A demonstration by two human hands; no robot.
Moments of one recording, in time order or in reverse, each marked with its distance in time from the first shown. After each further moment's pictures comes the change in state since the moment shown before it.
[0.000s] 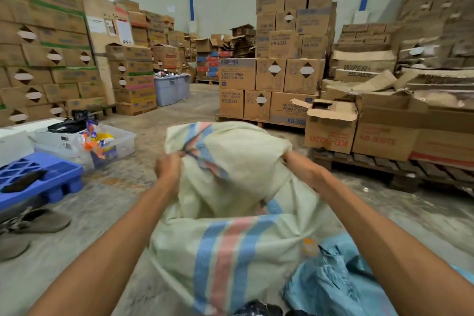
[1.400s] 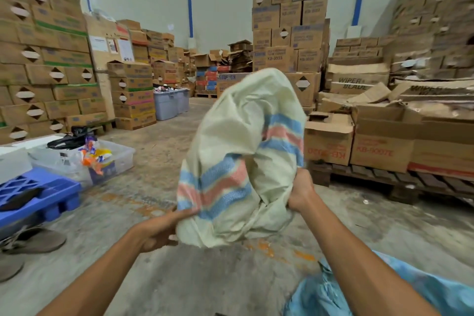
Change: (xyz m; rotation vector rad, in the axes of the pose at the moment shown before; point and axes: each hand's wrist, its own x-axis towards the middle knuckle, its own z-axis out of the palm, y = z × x) left_hand -0.031 -0.052 -0.045 0.184 -0.812 -0.307; right_hand 0.035 0.037 0.003 0.954 0.367 0.252
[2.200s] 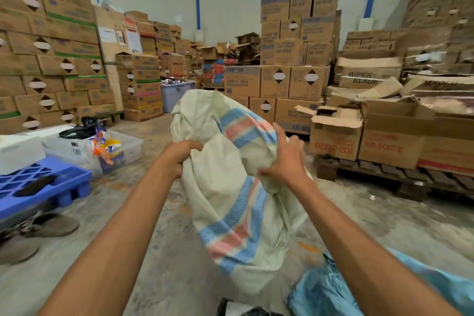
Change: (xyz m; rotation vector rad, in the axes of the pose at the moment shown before) left_hand -0.007 0.125 0.015 -0.182 0.256 0.197; right_hand -0.028 -0.004 0.045 -1.542 0.117 -0.728
